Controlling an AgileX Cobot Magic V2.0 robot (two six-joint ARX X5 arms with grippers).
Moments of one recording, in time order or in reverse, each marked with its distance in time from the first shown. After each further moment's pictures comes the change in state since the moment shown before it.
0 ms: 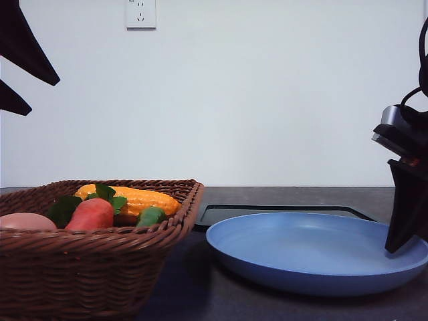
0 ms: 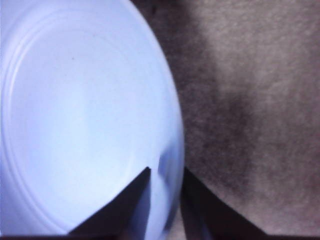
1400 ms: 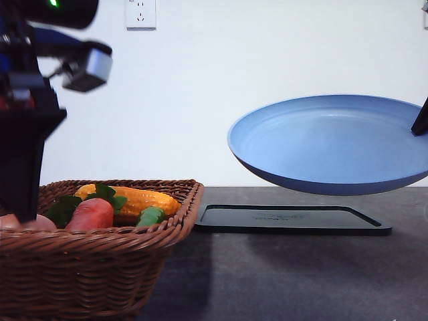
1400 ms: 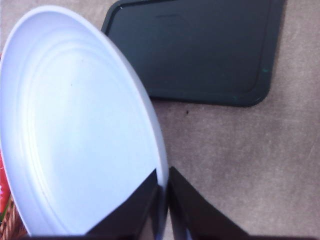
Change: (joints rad) left_arx -0.360 0.524 0.220 -0.320 -0.498 0.329; right_arx -0.095 -0.497 0.002 -0.095 -0.001 0.016
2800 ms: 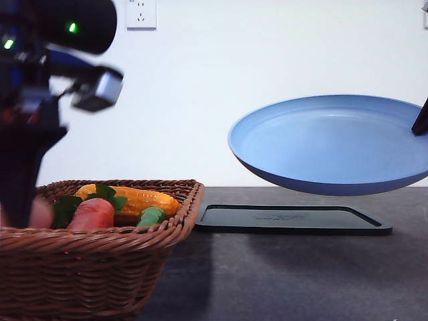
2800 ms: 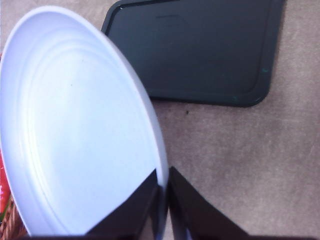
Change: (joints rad) left_arx -0.004 0.072 0.149 -0.123 0.001 -0.020; right_arx -0.001 0.000 0.000 0.000 -0.007 0.001
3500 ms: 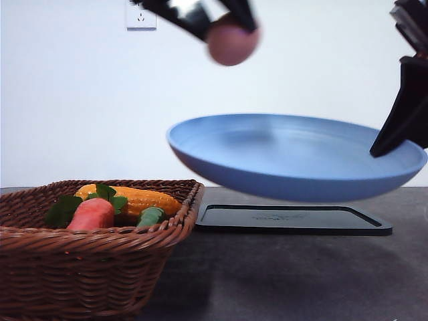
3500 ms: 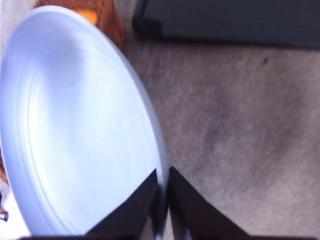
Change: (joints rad) left_arx -0.323 0.009 0.301 0.322 0.101 -0.181; right_arx 0.137 0.149 0.000 0.000 -0.138 0.056
